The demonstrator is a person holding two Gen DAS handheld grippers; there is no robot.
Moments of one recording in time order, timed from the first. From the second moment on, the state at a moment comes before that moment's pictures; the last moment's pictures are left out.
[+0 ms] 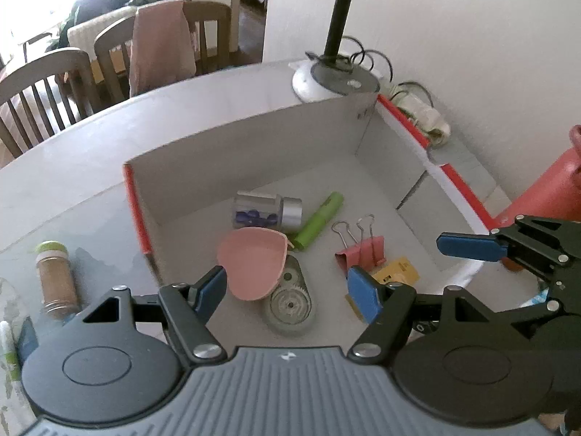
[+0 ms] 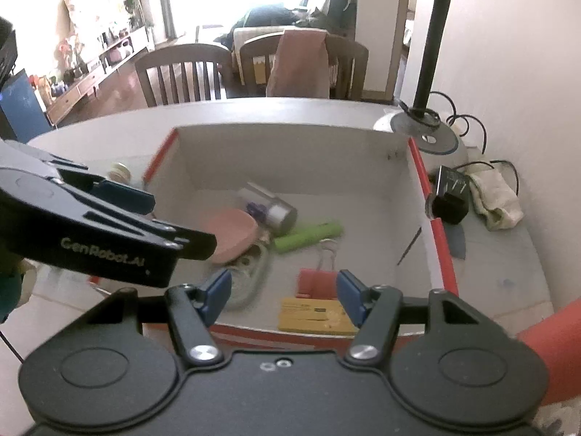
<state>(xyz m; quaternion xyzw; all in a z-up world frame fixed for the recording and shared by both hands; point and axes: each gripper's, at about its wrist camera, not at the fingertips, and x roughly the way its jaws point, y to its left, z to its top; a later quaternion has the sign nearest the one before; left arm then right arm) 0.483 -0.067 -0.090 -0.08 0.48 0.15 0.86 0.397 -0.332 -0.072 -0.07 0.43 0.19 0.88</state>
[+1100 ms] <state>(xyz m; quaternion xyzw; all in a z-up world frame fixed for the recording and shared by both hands) 0.255 -0.001 -0.017 -0.09 0.39 0.14 0.91 0.273 -0.198 -0.036 -0.02 0.34 0.23 0.91</state>
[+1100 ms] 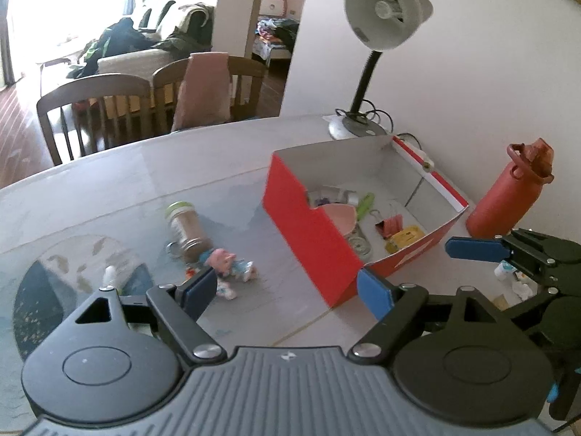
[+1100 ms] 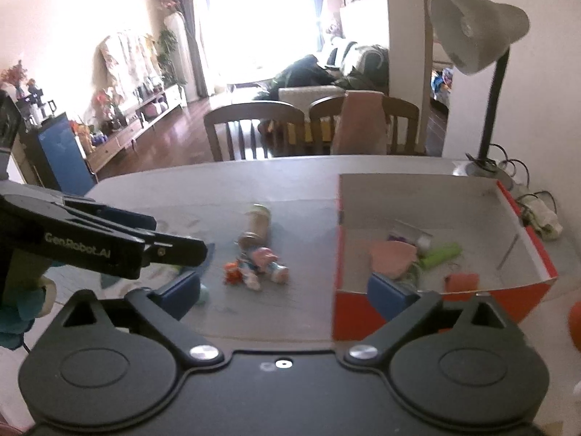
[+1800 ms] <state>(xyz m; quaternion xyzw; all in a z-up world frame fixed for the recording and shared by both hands) 0.188 0.085 -0.048 -0.13 0.36 0.23 0.90 0.277 -0.136 -0.072 0.00 0.37 0.25 0.89</state>
